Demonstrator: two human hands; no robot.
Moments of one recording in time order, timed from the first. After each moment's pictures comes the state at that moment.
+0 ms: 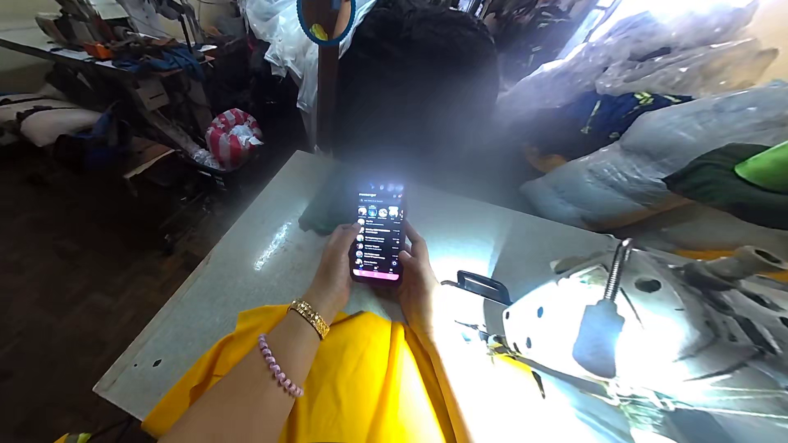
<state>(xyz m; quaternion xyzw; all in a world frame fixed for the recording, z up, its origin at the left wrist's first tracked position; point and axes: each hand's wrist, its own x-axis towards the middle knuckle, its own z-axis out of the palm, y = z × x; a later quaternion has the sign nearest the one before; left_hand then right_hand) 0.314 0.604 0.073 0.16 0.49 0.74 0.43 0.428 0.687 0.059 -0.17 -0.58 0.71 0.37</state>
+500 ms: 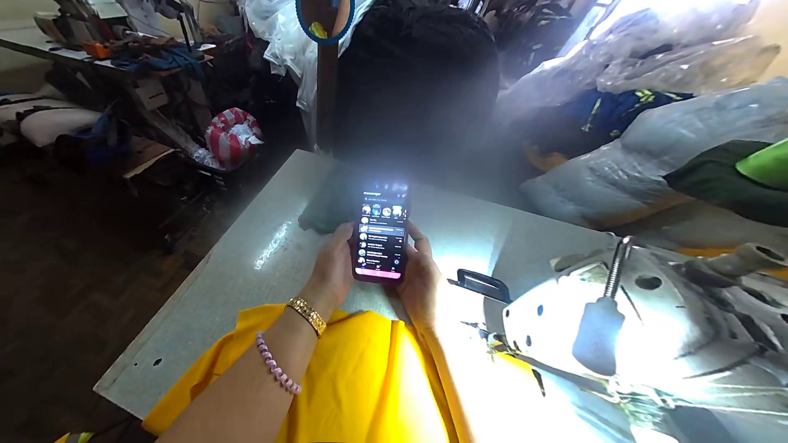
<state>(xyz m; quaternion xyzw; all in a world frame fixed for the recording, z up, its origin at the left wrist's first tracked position) 0.311 0.602 0.080 0.16 0.46 0.74 0.46 0.431 0.695 0.054 -0.17 -0.55 0.74 0.36</state>
